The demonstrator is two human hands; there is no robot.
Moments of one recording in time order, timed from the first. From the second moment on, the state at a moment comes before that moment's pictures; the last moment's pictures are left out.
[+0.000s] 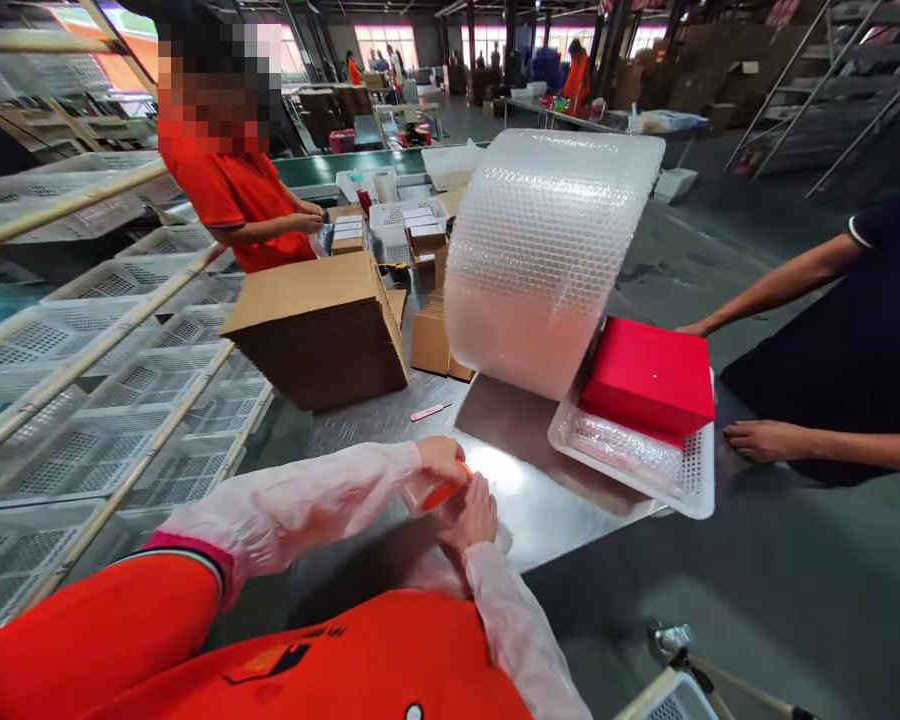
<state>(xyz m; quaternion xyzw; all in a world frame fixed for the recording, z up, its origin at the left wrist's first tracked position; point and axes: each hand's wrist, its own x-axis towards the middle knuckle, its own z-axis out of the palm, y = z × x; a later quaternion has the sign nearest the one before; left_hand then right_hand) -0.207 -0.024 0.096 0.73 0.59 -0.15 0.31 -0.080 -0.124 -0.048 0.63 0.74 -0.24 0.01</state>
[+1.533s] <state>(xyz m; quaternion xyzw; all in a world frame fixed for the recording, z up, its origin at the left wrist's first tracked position) -0.320 -0.124 0.053 0.60 0.74 -0.23 0.19 -0.135 -0.108 -0.034 0.64 0.74 -0.20 0.12</state>
